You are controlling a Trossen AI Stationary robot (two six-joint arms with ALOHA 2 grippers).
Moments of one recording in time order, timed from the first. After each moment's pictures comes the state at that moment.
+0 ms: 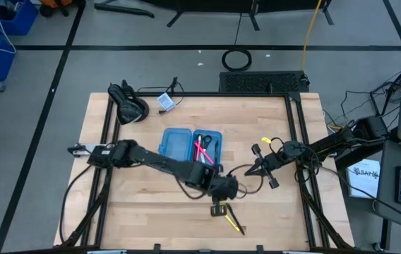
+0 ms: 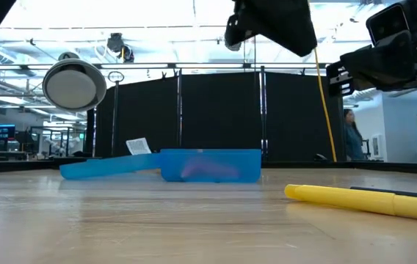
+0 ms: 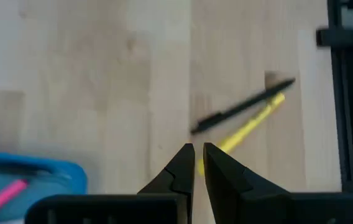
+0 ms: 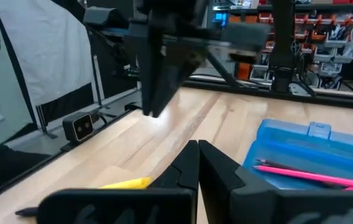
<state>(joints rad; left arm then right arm) -0.30 2.29 2.19 -0.94 -0.05 -0.33 0.12 1.14 0.01 1.11 -0.29 -0.02</state>
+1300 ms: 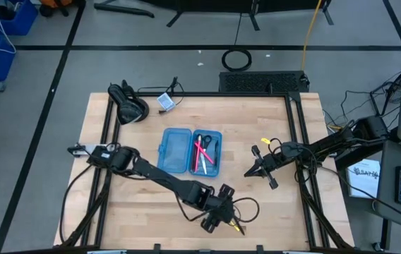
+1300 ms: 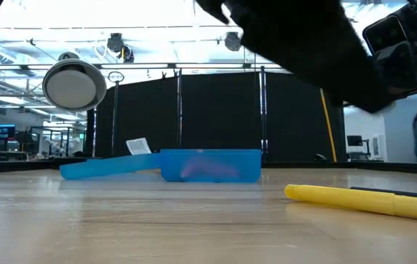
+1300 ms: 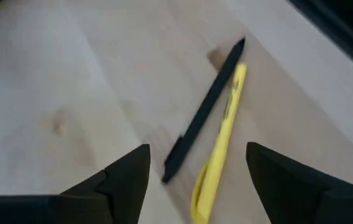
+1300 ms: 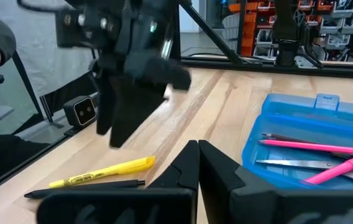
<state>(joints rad) -0.40 2.31 1.91 -0.51 -0.06 0.25 0.12 1.14 0.01 1.02 -0.29 0.02</state>
